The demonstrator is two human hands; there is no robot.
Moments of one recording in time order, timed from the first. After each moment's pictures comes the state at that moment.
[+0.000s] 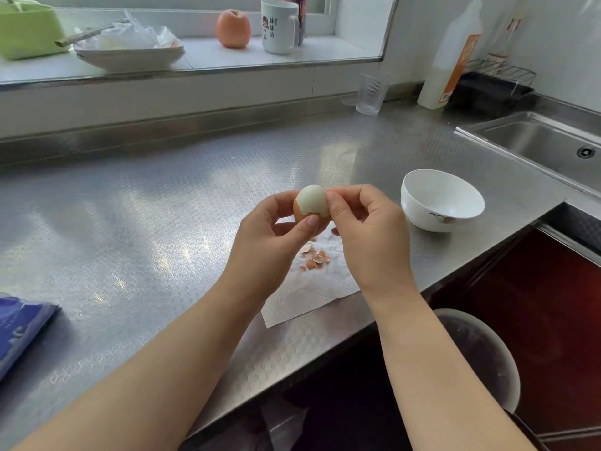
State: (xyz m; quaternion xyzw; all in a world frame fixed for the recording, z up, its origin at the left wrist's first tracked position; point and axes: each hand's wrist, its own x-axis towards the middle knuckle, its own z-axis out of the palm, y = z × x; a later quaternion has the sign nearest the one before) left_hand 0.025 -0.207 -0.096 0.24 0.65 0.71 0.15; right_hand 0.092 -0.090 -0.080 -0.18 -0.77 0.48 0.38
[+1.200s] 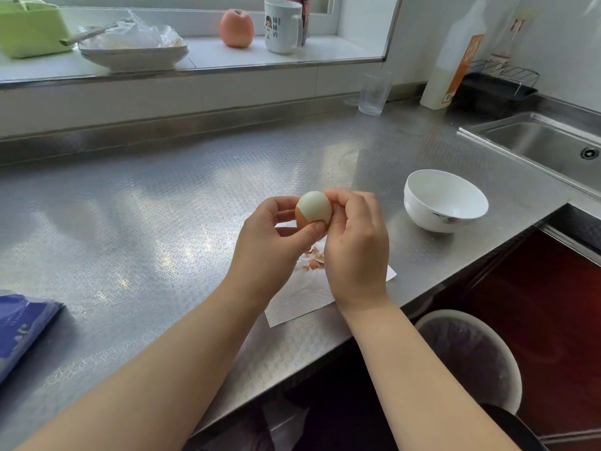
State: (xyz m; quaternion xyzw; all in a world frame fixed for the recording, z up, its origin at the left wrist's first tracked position) left_hand 0.024 -0.206 -0.099 0.21 0.68 0.69 0.14; right_hand 0.073 -0.105 -0.108 -0.17 -0.80 0.27 0.51
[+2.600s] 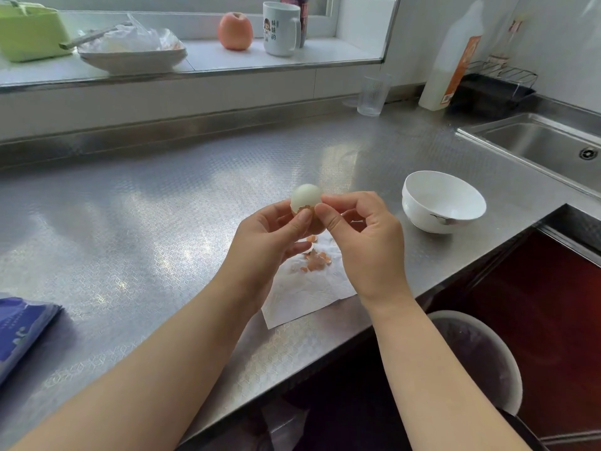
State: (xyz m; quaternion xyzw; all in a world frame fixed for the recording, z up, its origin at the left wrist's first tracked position) left_hand 0.016 -0.209 -0.097 0.20 0.54 0.77 0.27; right_hand 0.090 -0.090 -0.093 -0.12 -0.76 0.50 0.40
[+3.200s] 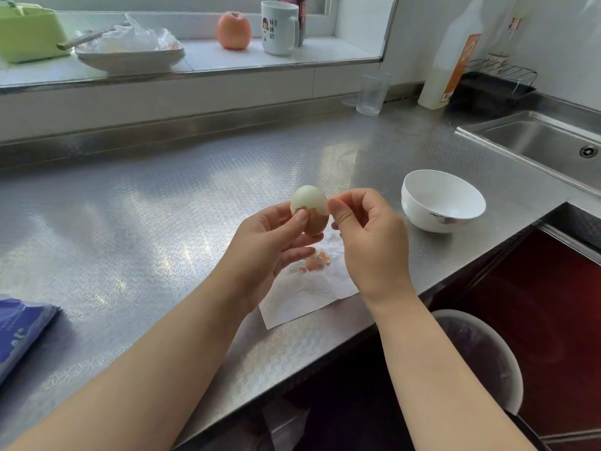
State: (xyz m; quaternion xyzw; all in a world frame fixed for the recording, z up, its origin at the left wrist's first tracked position) left_hand 0.013 -0.211 -0.096 0.19 0.53 0.76 0.32; right_hand 0.089 -0.084 -0.093 -0.15 -0.77 0.47 0.40
